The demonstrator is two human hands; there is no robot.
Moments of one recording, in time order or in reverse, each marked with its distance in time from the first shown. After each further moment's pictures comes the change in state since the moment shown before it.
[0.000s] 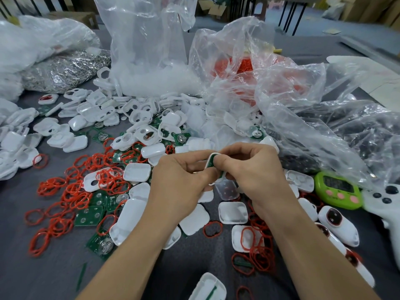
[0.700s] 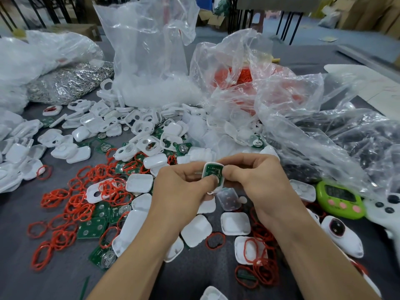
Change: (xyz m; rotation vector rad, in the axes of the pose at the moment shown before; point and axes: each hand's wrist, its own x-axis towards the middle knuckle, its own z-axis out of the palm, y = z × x) left_hand 0.003 0.000 -0.002 -0.046 0.013 -0.075; right_hand 0.004 -0.004 -0.005 0.168 -0.083 0.098
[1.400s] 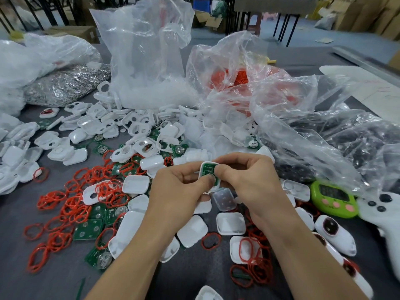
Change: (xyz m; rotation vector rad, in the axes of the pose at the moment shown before) left_hand -0.001 0.000 0.000 0.027 -0.030 0.026; right_hand 0.002 0.006 0.002 -0.074 0.035 -0.114
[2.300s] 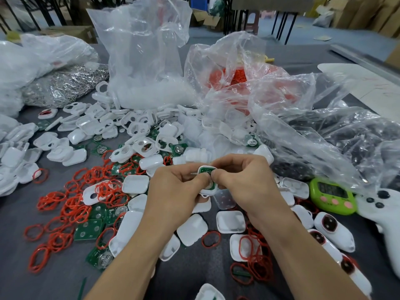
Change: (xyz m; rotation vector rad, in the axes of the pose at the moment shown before) left_hand 0.001 0.004 0.000 0.061 0.049 0.042; right_hand 0.000 0.003 0.002 -0.130 -0.003 0.019
